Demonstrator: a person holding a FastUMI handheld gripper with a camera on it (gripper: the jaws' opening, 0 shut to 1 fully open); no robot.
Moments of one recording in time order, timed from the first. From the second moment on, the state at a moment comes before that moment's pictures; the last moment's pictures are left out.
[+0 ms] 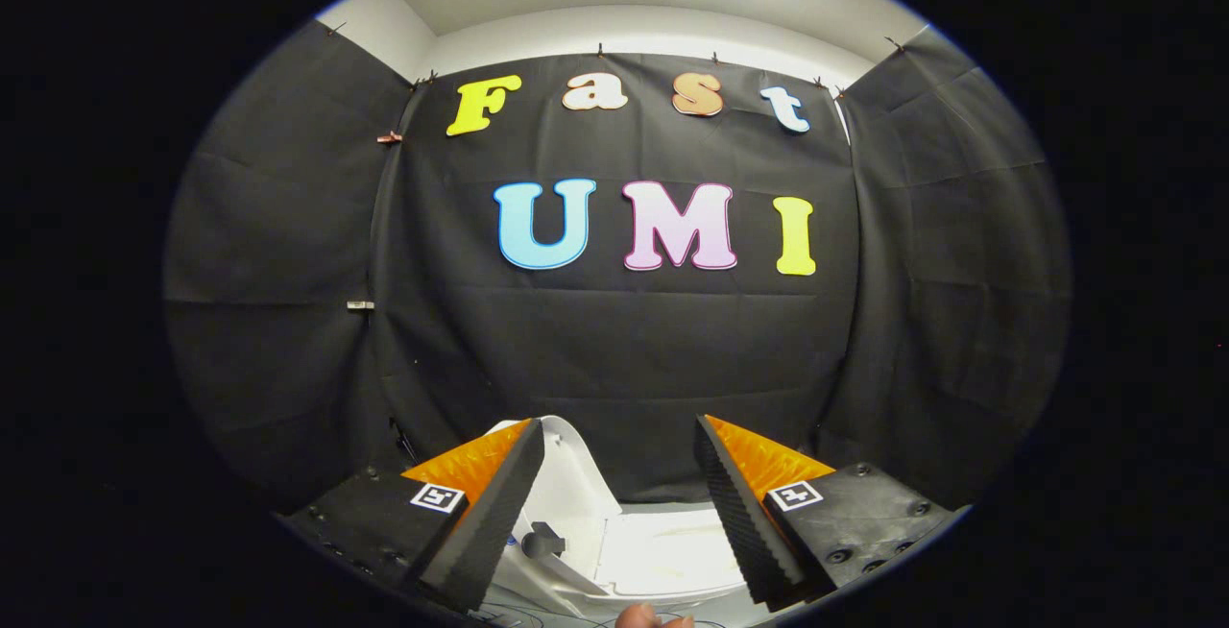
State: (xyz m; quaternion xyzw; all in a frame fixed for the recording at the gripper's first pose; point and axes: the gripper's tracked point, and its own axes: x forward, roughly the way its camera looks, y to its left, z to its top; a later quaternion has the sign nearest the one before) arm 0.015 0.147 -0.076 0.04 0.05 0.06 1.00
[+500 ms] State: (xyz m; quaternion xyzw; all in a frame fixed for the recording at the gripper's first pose) arm 0.020 0.101 -0.062 0.03 0.02 0.02 1.00
